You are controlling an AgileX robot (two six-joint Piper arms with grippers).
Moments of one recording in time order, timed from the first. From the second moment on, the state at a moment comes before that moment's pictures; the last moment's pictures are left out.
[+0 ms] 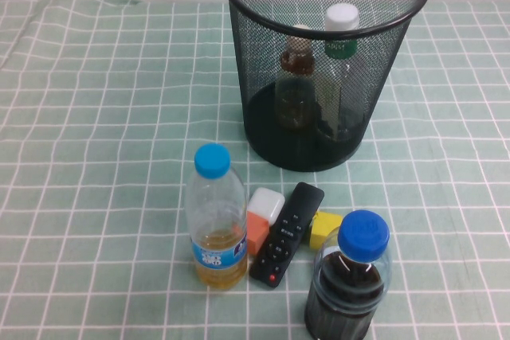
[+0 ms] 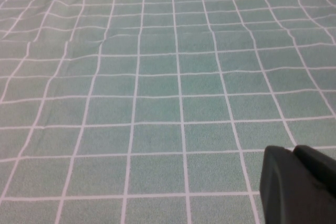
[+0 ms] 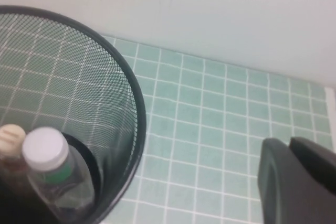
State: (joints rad) right arm 0.34 1.70 -2.27 -0.32 1.27 0.12; left arm -0.05 -0.01 0.03 -0.02 0.35 -0.01
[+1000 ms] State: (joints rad) right arm -0.12 0.32 -0.24 0.04 0.19 -0.08; left arm -0.05 -0.01 0.03 -0.02 0.35 -0.01
